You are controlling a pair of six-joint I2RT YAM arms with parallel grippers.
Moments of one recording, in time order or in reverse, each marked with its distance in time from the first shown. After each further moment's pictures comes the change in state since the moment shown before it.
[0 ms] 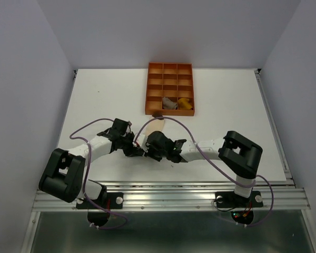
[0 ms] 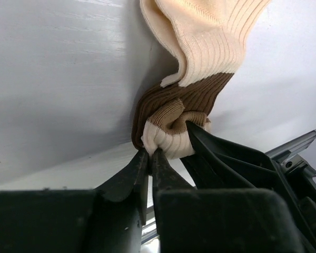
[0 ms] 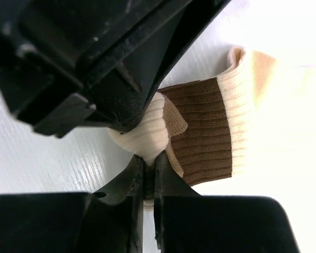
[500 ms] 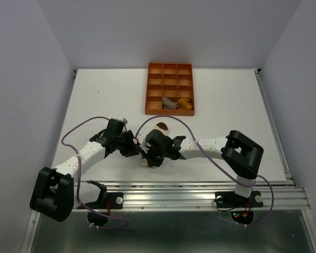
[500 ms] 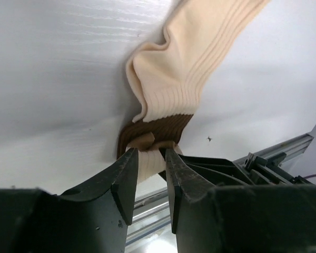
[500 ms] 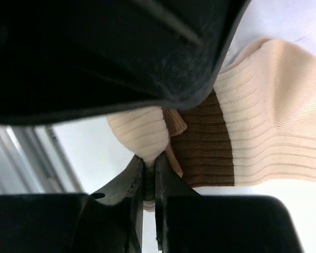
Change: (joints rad) left arm 0.000 -0.182 0.000 -0.087 -0.045 0.001; right arm -0.001 -0.015 0.070 -0.216 -0.180 0.229
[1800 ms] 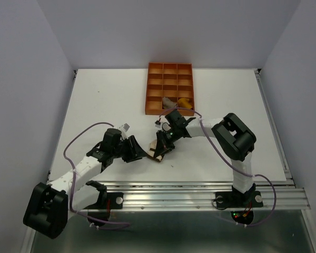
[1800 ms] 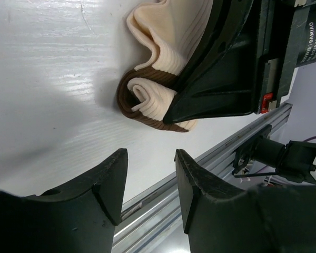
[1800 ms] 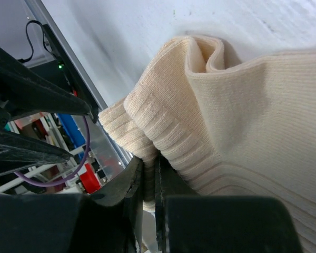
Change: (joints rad) left arm -0.020 -0.207 -0.212 0.206 0.101 0.005; right arm -0.378 0.196 0.072 -0.038 -0.682 0.564
